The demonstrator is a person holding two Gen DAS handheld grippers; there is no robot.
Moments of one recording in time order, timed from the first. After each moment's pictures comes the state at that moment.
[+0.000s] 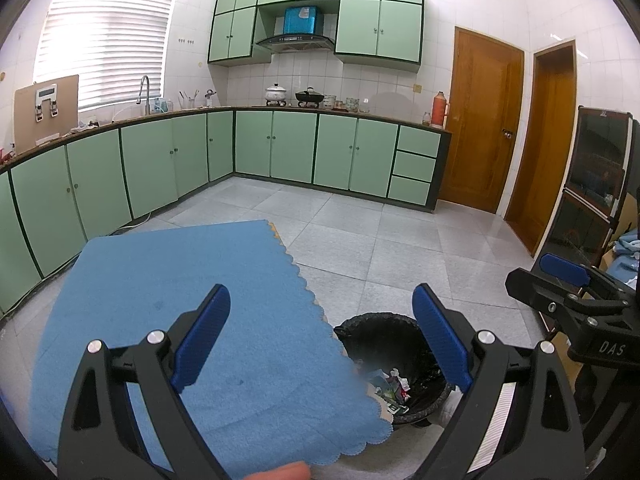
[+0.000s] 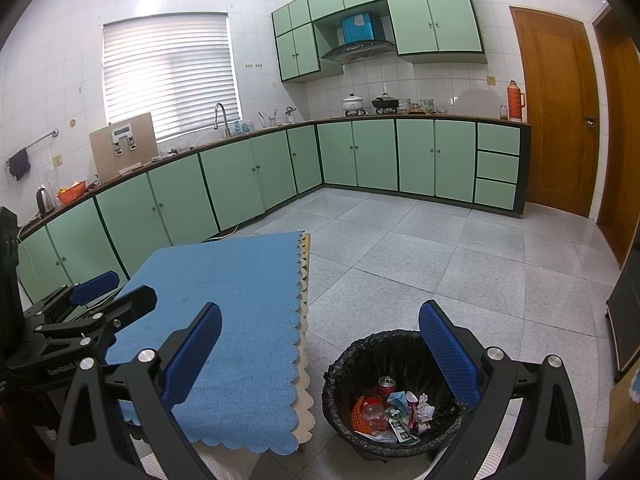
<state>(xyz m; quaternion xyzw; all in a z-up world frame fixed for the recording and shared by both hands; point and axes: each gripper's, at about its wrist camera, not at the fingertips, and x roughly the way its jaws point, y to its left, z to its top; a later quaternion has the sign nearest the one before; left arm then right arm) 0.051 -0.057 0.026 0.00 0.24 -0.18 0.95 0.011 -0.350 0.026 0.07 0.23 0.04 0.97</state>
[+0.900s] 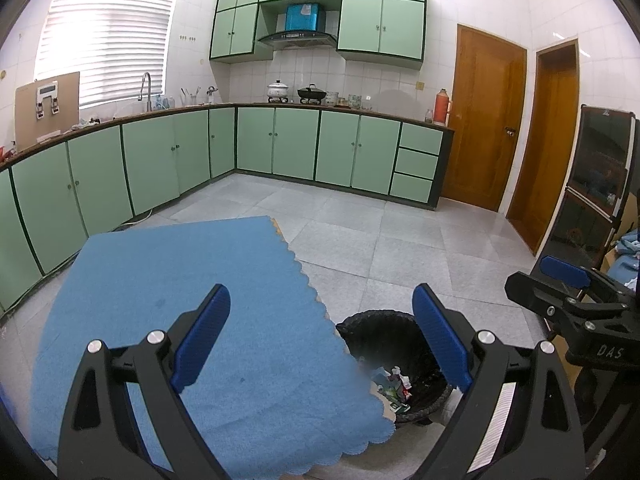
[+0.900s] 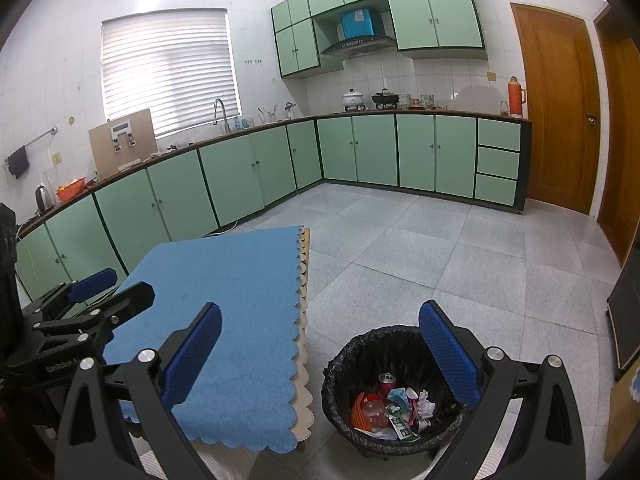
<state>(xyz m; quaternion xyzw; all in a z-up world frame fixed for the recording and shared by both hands) 0.052 -0.047 0.022 0.00 0.24 -0.18 0.95 0.018 -0.348 0.012 0.07 0.24 0.04 0.97</state>
